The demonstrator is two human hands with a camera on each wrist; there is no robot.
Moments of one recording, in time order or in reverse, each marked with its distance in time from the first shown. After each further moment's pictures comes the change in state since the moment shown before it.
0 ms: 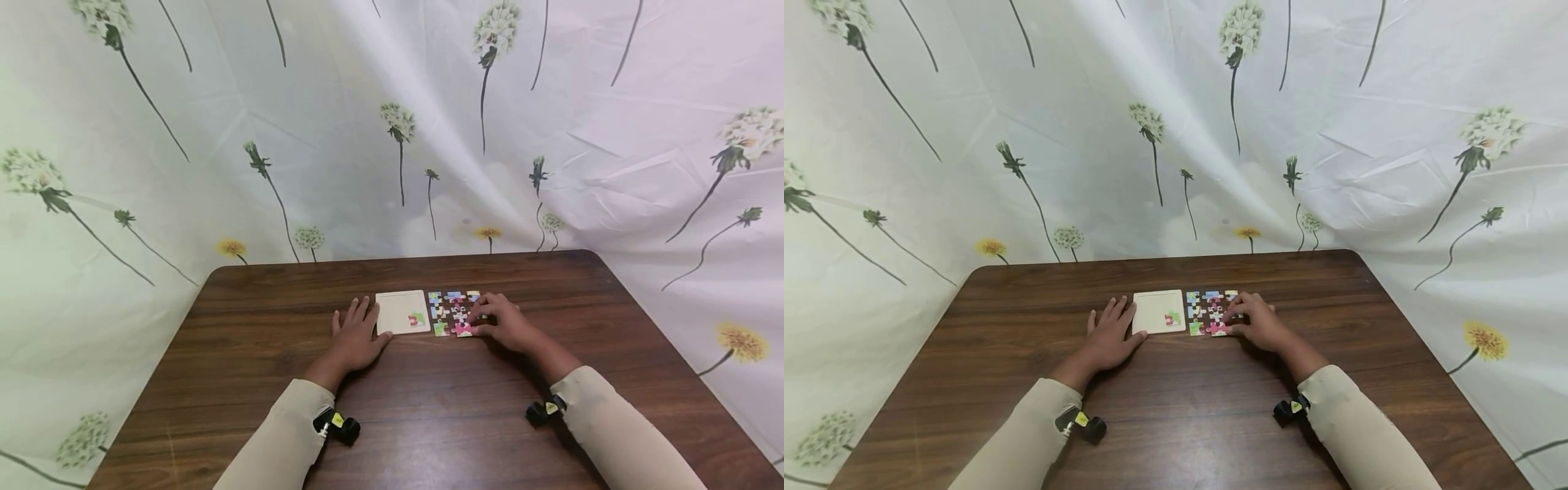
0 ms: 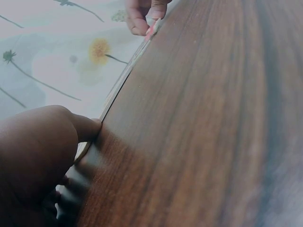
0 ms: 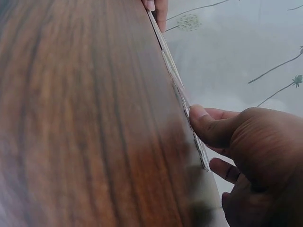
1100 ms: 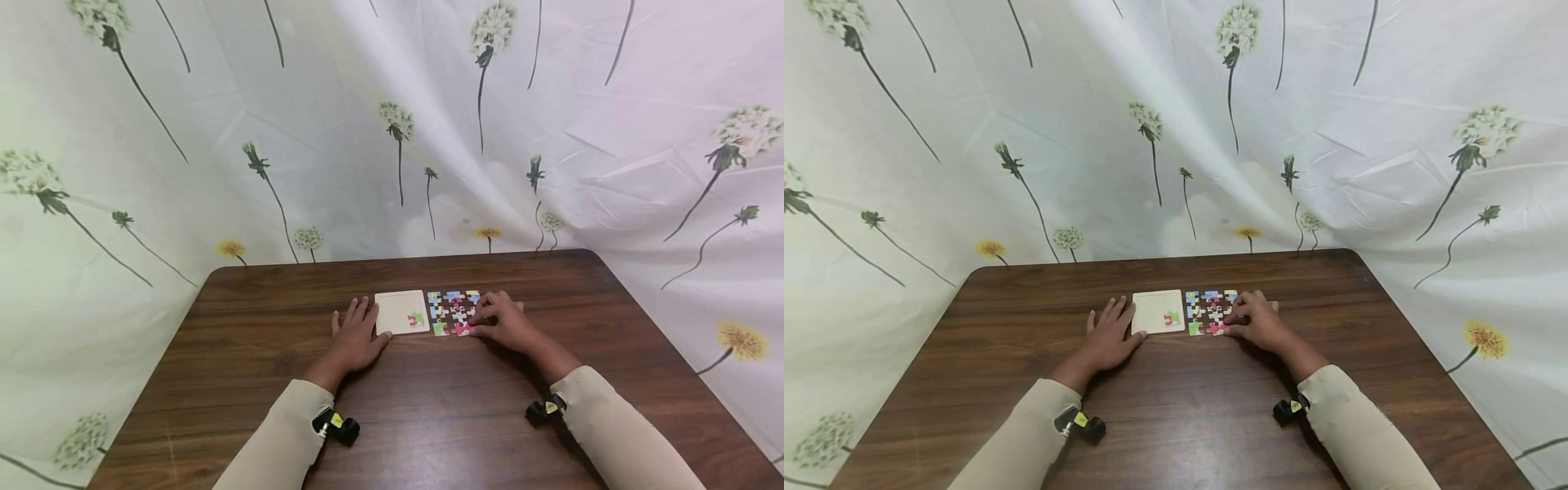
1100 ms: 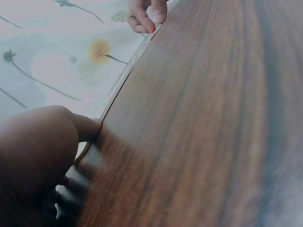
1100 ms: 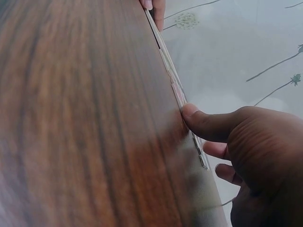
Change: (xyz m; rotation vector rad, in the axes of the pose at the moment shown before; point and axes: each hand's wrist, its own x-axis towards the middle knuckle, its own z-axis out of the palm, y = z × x) left_hand 0.001 -0.001 0.003 -0.007 0.014 0.014; right_hand -0.002 0.003 0.002 -0.076 0.050 -0.003
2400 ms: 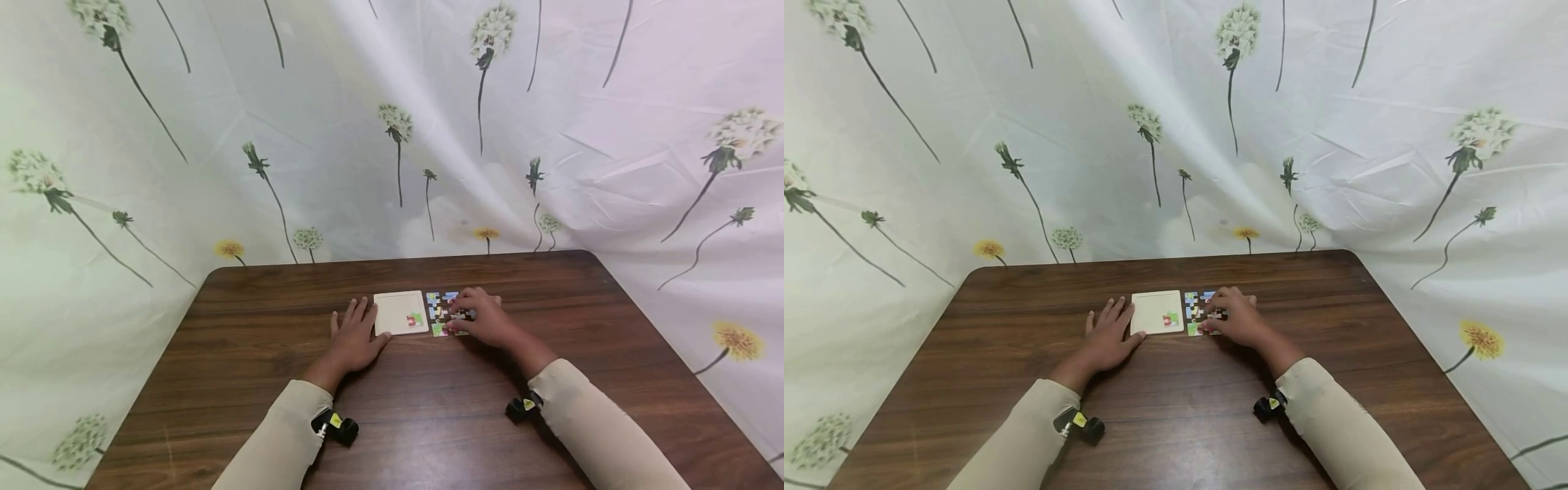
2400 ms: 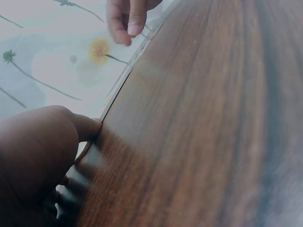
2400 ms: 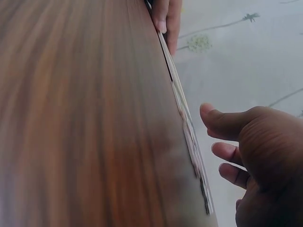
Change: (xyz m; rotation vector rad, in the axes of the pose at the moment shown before) left_hand -0.001 0.002 -0.001 -0.007 -0.010 -0.002; right_hand 0.025 -0.024 0.015 0.042 -0.018 -0.058
